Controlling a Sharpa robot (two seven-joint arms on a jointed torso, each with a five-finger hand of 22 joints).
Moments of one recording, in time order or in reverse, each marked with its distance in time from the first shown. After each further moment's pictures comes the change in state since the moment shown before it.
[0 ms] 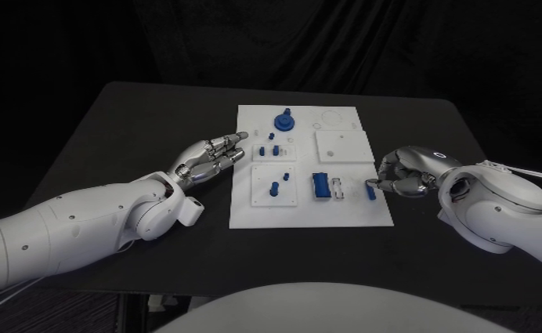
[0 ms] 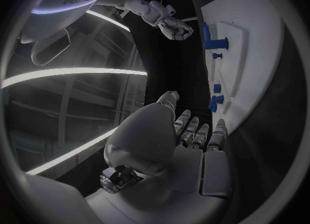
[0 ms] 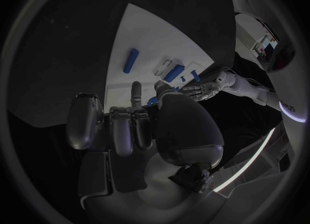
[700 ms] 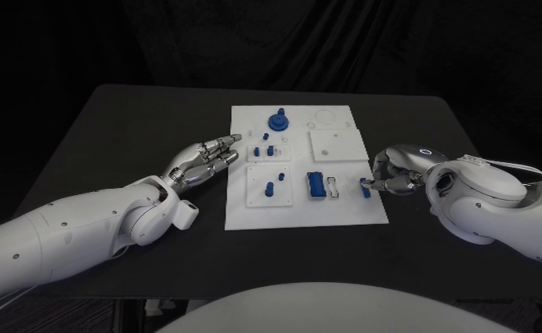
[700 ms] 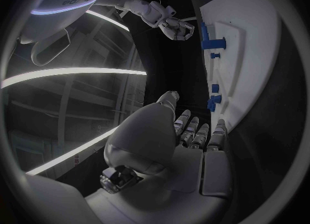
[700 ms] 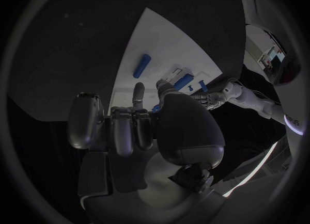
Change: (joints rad) left arm -0.006 0.003 0.000 -0.007 0.000 -0.001 0.000; left_hand 0.000 0.000 0.000 0.000 0.004 0.000 0.000 0.000 0.000 0.000 0.000 0.000 0.000 0.000 0.000 0.000 0.000 0.000 0.000 0.000 0.000 -0.003; right arm -0.001 0.039 -0.001 -0.027 -0.086 0.060 -0.075; right_hand -0.020 -0.020 -0.018 -0.018 0.000 -0.048 -0.015 0.100 0.196 0.000 -0.014 0.000 0.000 0.001 -0.014 0.000 0.000 0.000 0.000 -0.014 -0.006 0.000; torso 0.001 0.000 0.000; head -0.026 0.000
